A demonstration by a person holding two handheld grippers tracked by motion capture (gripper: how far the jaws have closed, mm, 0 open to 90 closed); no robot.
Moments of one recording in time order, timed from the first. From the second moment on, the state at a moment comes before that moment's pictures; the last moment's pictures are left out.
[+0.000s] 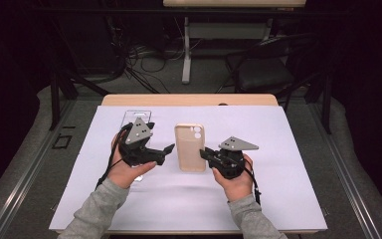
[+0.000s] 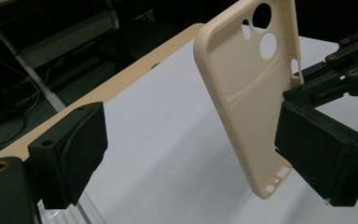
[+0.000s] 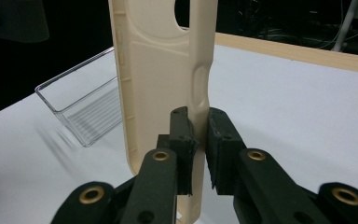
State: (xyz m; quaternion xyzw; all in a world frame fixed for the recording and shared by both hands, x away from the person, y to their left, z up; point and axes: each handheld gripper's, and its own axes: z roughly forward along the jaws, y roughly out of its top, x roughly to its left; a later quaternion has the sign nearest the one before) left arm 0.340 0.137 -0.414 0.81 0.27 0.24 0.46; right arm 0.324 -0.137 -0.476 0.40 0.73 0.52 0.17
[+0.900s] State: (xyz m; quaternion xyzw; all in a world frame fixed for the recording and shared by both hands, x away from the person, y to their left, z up) left arm 0.334 0.149 -0.408 0.81 0.28 0.24 0.46; right arm 0.317 -0.123 -0.481 0.39 0.74 0.52 0.17
